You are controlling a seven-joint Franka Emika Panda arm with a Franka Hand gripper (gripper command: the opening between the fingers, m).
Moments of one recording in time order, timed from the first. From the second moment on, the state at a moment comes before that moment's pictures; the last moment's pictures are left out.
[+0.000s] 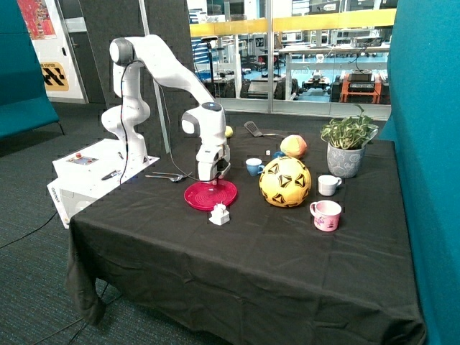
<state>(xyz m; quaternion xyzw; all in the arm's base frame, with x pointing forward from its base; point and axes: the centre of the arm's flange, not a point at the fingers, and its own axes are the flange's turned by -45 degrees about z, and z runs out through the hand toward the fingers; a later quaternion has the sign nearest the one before) 0.553 -0.142 0.278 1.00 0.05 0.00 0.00</state>
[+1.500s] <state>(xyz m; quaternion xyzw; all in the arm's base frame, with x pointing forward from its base) 0.553 -0.154 0.307 1.00 0.05 0.00 0.00</state>
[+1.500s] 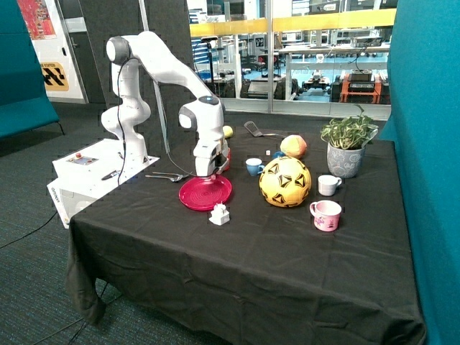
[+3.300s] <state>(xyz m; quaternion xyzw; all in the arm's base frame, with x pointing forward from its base) 0.551 -0.112 0.407 1.00 0.10 0.00 0.00</state>
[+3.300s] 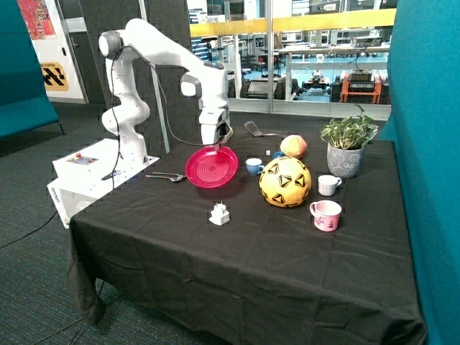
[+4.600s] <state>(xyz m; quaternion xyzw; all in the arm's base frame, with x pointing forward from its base) 0.453 -0.062 0.454 0.98 0.18 0.00 0.00</state>
